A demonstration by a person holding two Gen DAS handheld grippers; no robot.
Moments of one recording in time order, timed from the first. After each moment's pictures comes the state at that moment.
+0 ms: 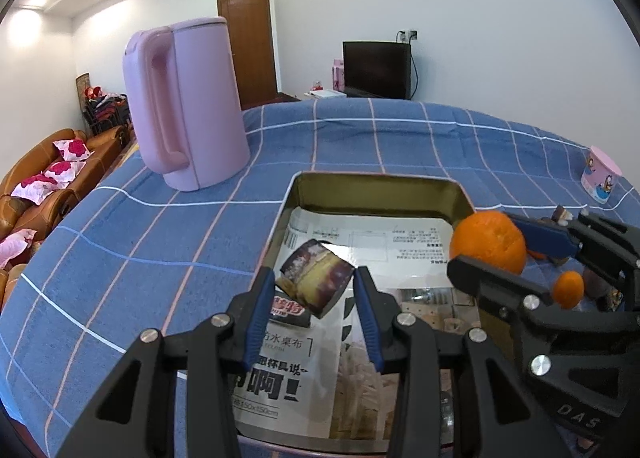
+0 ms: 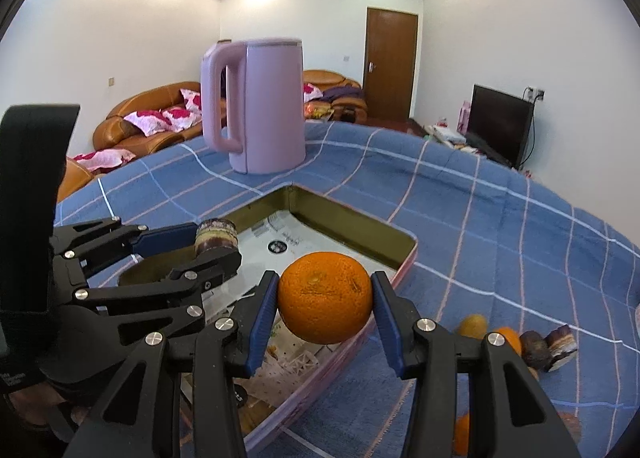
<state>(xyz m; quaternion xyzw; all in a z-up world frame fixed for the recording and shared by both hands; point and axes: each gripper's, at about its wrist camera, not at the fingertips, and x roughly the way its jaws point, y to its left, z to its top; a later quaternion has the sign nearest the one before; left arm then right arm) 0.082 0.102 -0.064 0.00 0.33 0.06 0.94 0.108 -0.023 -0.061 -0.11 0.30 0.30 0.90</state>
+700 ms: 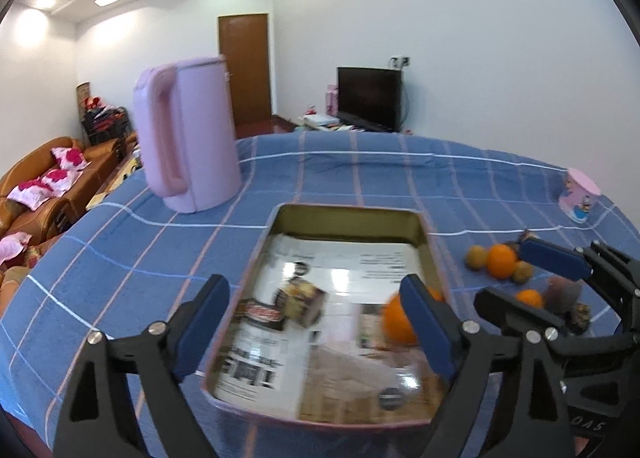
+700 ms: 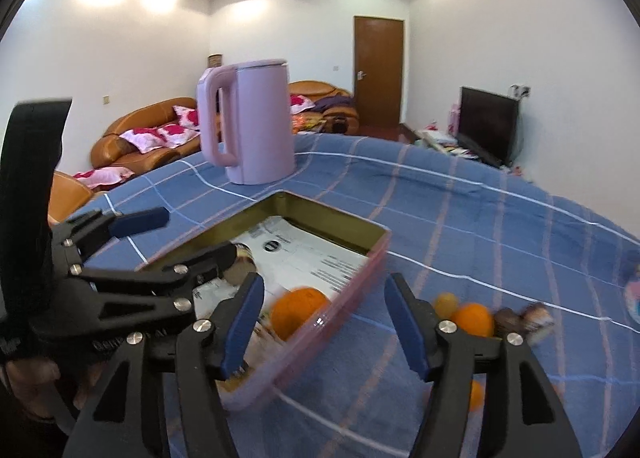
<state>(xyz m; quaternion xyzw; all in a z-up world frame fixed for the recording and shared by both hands) 0.054 0.079 -0.038 -0.01 0.28 0.04 0.96 0.070 -0.068 -0.042 -0.09 0.27 0.26 0.92</state>
